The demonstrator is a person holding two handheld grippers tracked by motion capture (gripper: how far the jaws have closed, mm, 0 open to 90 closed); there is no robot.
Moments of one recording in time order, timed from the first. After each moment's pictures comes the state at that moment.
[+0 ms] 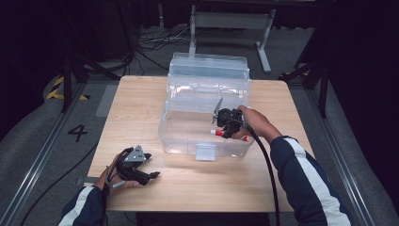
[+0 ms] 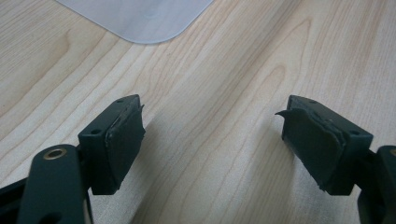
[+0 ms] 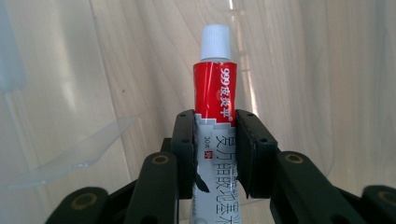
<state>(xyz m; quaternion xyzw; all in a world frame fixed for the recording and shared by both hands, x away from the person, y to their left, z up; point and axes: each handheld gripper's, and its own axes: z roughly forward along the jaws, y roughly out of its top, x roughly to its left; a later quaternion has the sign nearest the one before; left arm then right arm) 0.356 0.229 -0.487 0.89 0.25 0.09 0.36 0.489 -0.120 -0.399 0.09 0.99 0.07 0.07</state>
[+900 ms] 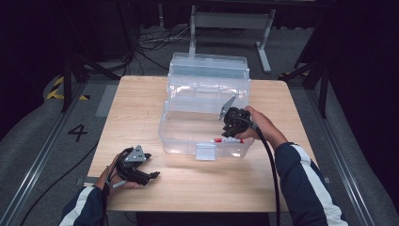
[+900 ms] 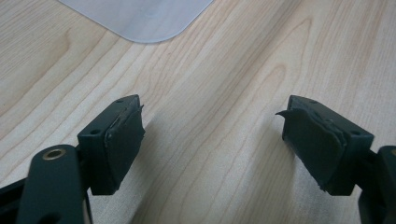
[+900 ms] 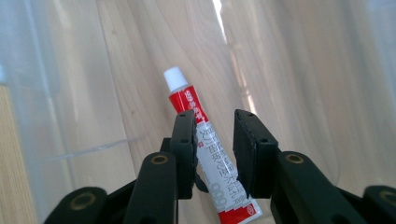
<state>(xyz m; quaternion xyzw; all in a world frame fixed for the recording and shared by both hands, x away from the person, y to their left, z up) 0.356 0.227 -0.486 0.90 0.25 0.09 0.35 0.482 -0.144 -0.393 0.13 0.97 0.18 0.07</state>
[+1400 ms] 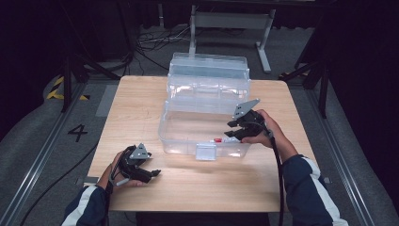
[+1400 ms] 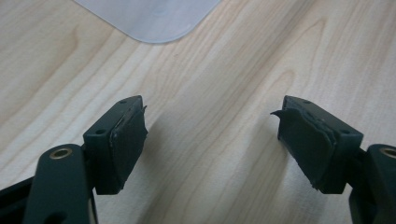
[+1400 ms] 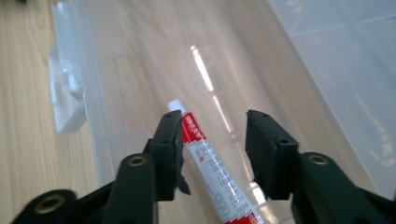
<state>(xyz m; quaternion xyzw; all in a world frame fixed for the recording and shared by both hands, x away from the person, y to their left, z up) 0.358 0.217 -0.475 0.90 0.27 0.12 0.31 0.456 -0.181 -0.383 0.15 0.93 0.32 0.12</state>
